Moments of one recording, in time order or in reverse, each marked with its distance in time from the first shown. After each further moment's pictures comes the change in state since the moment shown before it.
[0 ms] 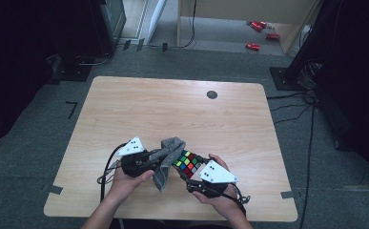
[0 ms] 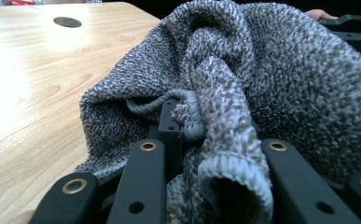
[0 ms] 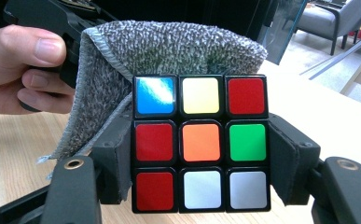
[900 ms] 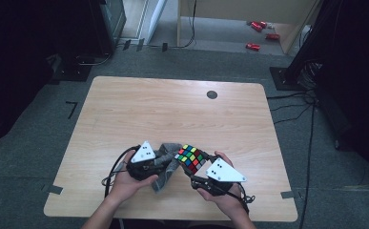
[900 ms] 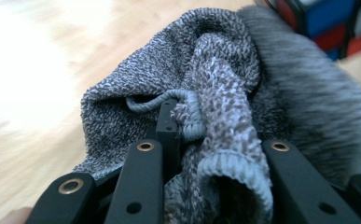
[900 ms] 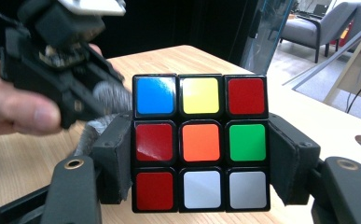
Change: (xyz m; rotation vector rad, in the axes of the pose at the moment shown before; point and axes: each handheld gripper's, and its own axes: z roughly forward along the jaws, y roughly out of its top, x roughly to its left) left arm -0.005 -0.002 0.007 0.122 0.149 0.136; right arm -0.010 0.005 -0.011 -0.053 -0.040 0.030
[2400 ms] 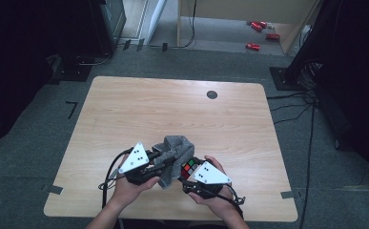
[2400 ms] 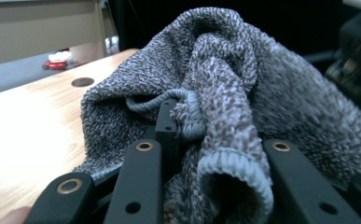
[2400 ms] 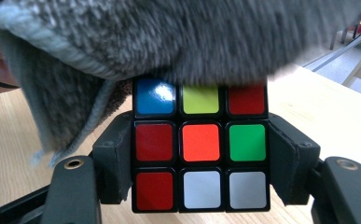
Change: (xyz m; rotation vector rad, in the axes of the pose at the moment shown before) left arm -0.037 0.020 -0.019 -0.212 -0.004 0.115; right arm 0.020 -0.014 0.021 0.088 0.031 -0.047
